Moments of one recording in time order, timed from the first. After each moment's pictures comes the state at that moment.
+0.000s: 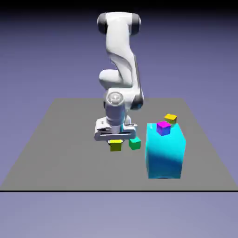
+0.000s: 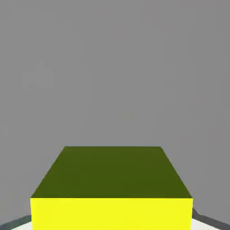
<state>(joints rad) -0.48 -0.07 0.51 -2.66 -0.04 2.32 0.56</state>
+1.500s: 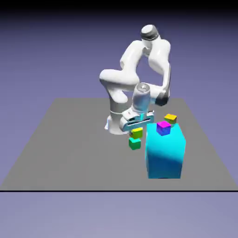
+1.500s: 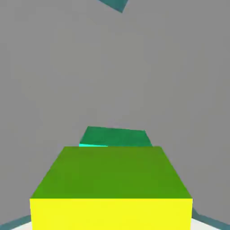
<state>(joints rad) -0.62 -0.93 1.57 -3.03 1.31 2.09 -0.08</state>
